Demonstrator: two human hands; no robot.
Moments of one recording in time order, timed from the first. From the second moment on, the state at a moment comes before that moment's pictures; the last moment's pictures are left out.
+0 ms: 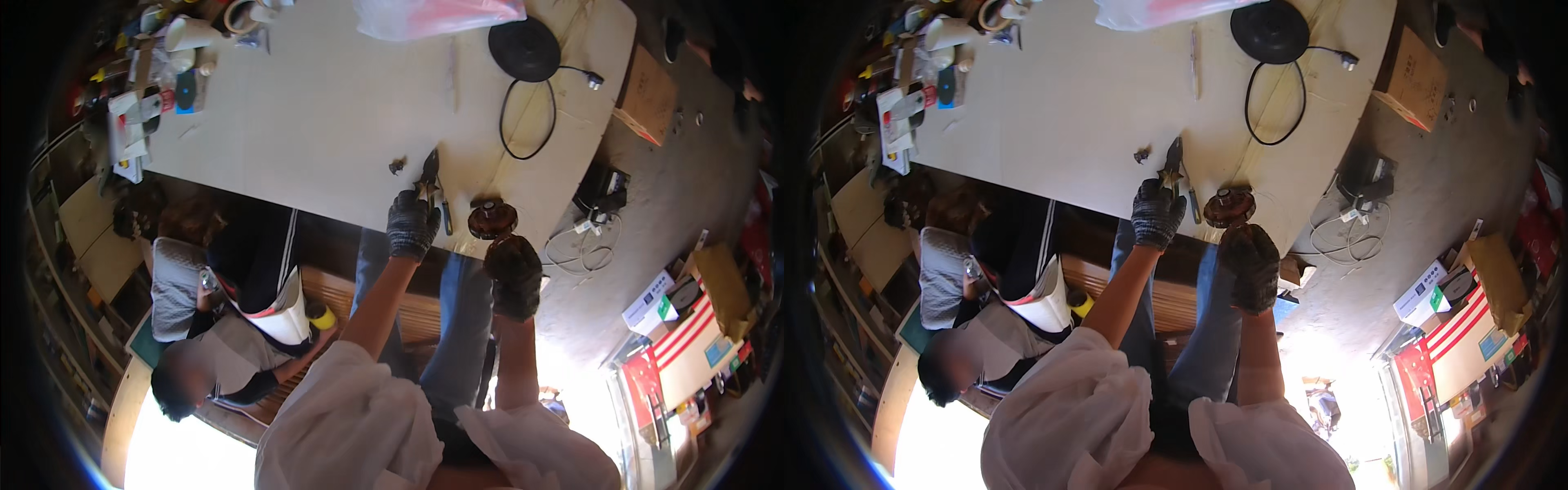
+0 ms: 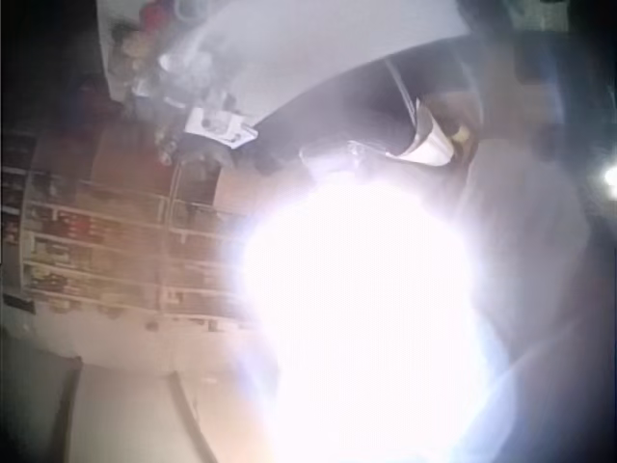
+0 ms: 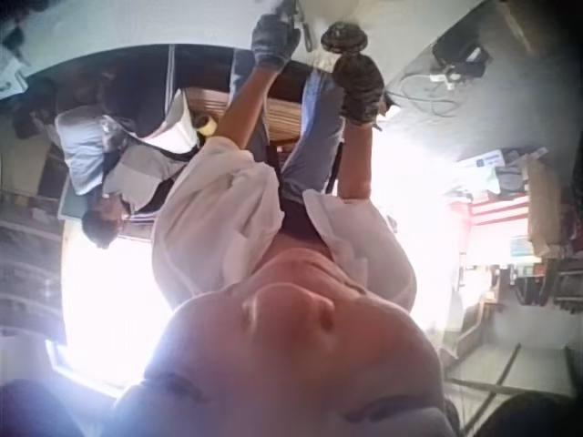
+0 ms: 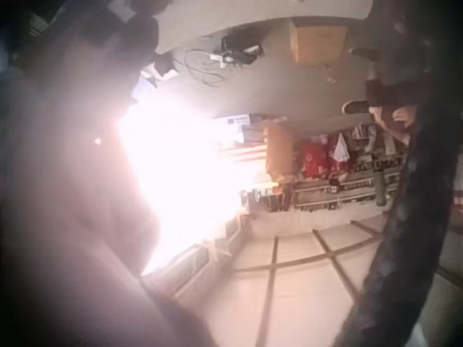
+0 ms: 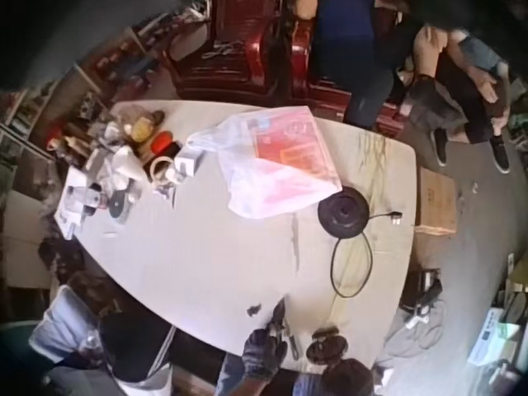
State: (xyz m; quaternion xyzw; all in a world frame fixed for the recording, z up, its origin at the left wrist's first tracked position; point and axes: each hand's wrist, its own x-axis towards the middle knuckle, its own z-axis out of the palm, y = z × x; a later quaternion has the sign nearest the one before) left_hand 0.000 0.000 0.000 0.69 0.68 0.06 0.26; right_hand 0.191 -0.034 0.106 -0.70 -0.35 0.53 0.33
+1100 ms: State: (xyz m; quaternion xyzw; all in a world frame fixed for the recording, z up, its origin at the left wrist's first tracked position) left_hand 0.000 -0.042 0.011 0.68 0.22 0.46 0.53; right_hand 0.173 -0.091 0.051 -0.34 -0.23 0.73 0.55
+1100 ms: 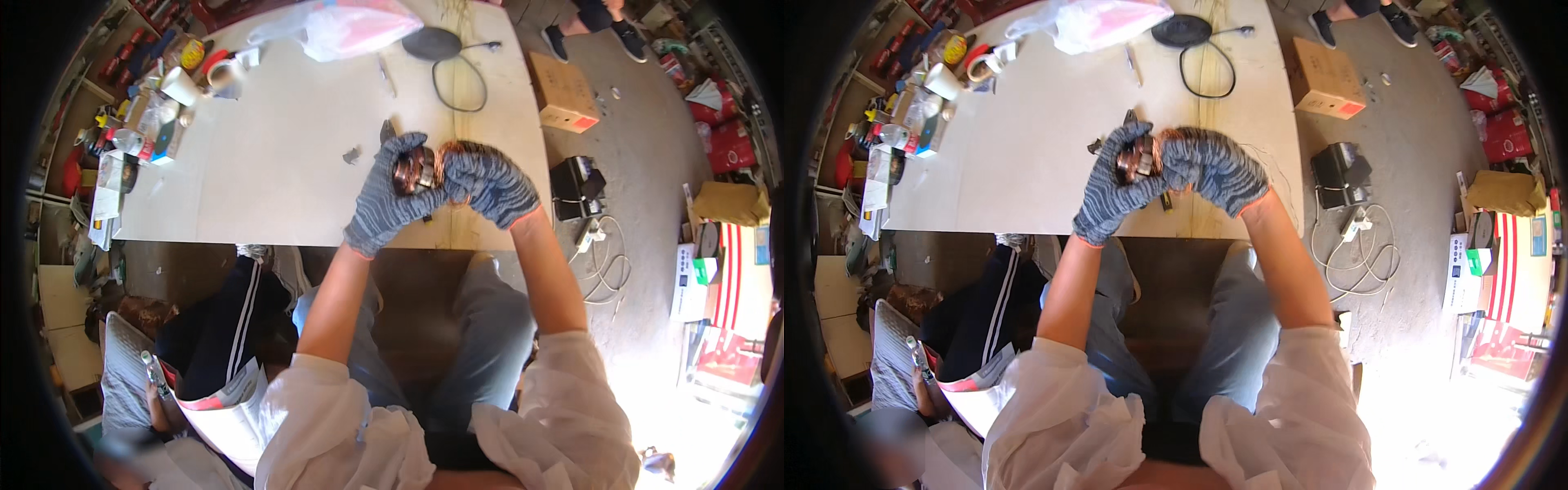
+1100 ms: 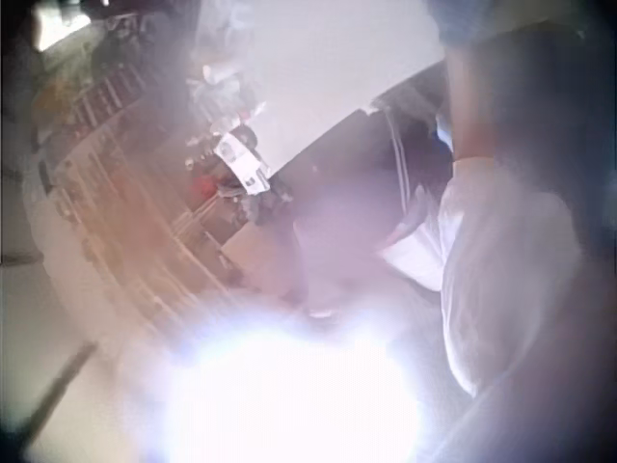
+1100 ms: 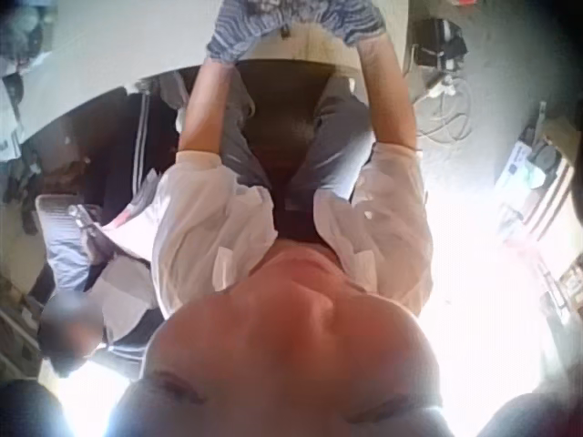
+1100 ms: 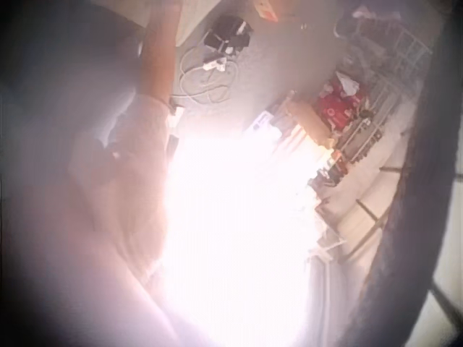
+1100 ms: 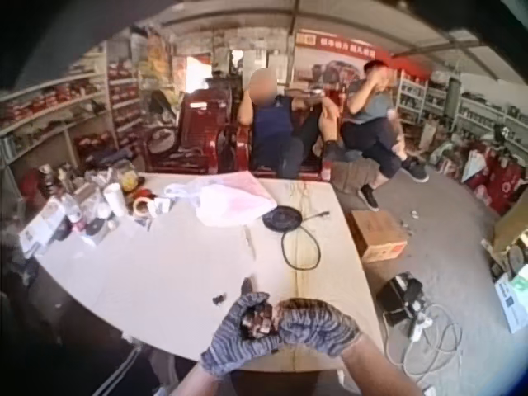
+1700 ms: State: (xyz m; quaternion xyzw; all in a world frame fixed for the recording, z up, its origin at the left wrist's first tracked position) left_hand -0.060 -0.130 0.036 0.39 0.07 0.42 0.82; right_hand 0.130 -0.184 0.079 -0.20 -0.34 0.79 0.47
